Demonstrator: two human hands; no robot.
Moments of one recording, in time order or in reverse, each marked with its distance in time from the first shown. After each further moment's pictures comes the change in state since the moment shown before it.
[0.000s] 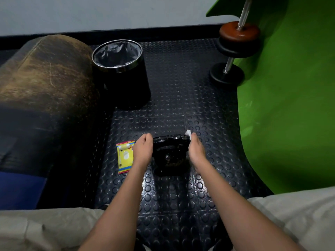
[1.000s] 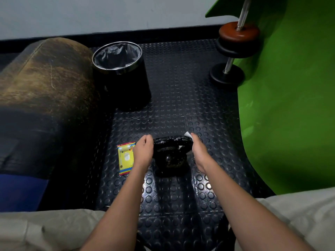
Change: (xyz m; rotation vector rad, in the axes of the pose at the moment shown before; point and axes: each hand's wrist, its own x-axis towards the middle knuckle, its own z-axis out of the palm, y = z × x) left_hand -0.003 0.004 -0.001 0.012 0.000 0.014; right_hand -0.012 -0.013 -0.017 0.229 -0.202 0.114
